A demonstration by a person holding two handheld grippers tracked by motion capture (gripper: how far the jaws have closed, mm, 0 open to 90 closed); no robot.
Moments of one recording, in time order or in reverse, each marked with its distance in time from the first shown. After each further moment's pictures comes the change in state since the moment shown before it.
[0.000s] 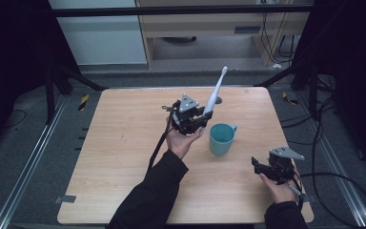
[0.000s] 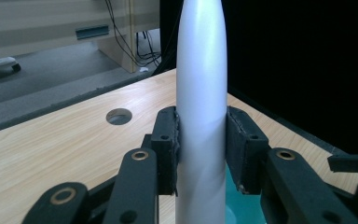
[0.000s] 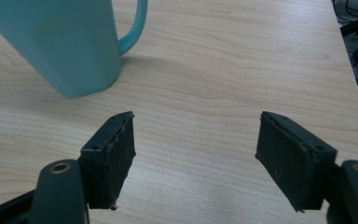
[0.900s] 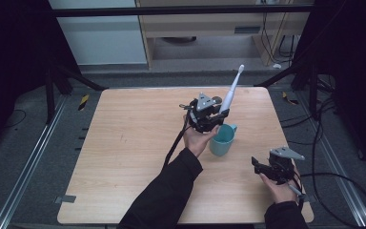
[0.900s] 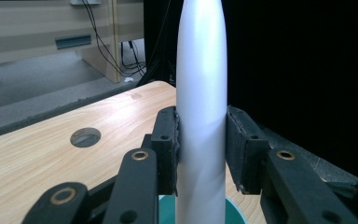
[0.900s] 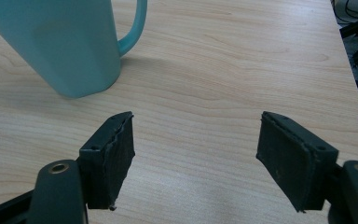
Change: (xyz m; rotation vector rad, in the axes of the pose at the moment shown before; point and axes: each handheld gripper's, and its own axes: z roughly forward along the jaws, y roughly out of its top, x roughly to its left) left arm -0.023 0.002 0.042 -0.031 -0.051 -0.007; right arm 0.000 0.000 0.000 -0.004 0.004 0.003
